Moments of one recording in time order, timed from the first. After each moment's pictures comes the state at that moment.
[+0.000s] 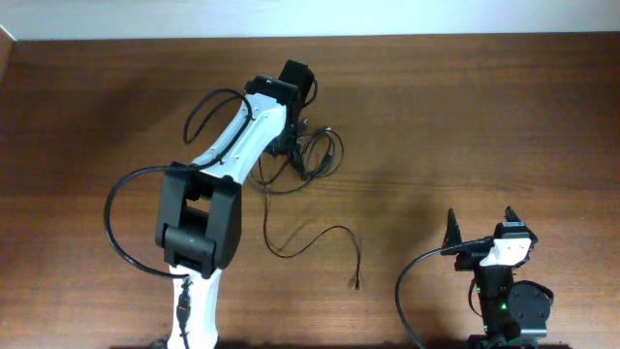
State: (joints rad) left arm -0.37 2.20 1.82 -1.09 -0.36 -0.31; right arm -0.03 0.01 0.01 -0.07 -0.04 -0.03
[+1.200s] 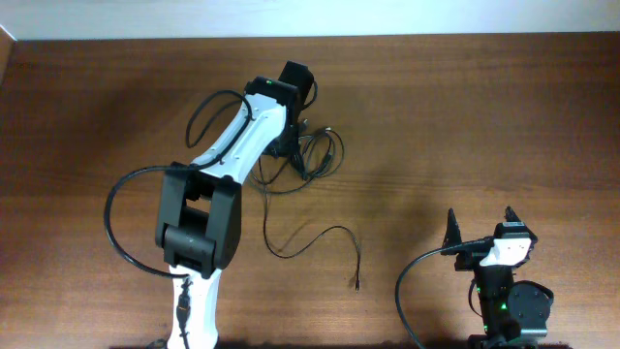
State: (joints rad) left arm -0.37 2.20 1.81 -1.09 -0.31 -0.34; right arm -0.03 0.01 0.01 -0.07 -0.04 -0.03
